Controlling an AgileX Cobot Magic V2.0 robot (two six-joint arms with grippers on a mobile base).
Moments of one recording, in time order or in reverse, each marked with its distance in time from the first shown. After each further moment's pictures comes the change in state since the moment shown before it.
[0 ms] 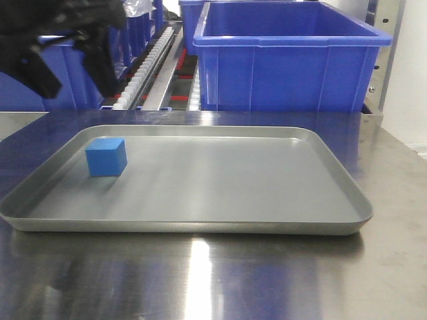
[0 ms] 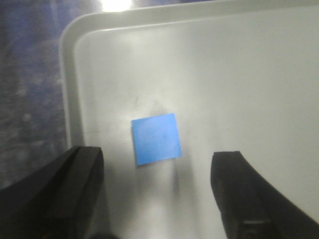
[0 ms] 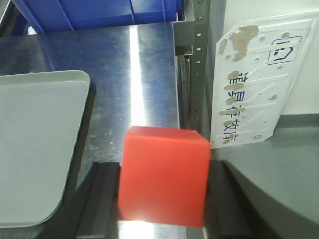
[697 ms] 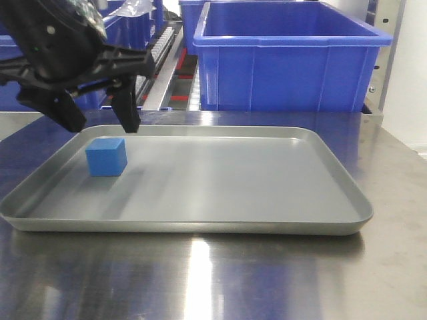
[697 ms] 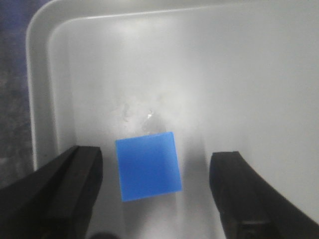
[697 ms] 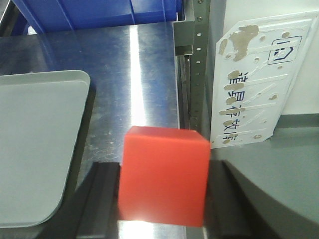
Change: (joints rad) left arm -0.020 0.142 -0.006 0.031 -0.089 -0.062; right arm 0.000 0.000 0.000 0.000 0.000 0.000
